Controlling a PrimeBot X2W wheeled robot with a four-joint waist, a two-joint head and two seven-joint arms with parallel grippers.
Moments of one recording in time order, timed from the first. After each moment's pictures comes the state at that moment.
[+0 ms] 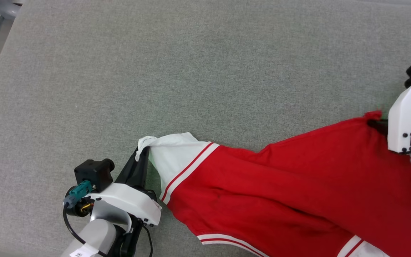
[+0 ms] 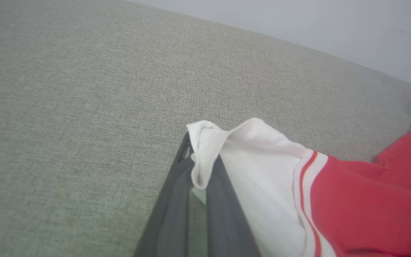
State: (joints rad) left arm -0.27 0.35 -0.49 0.14 -0.69 0.18 -0.21; right arm -0.67 -0.46 0.20 0.48 0.60 0.13 0.92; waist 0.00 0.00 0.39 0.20
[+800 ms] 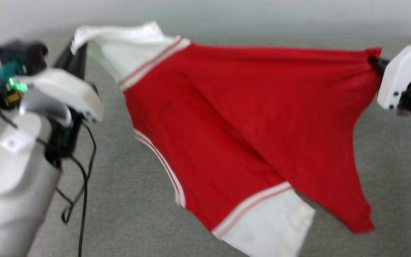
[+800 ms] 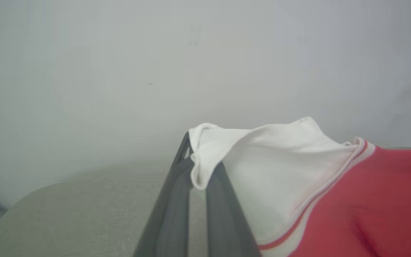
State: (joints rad) left arm -0.71 0.49 -0.42 0.30 -0.66 0.13 -0.06; right arm -0.84 -0.33 0.10 0.60 0.43 0.13 0.54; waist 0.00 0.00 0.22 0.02
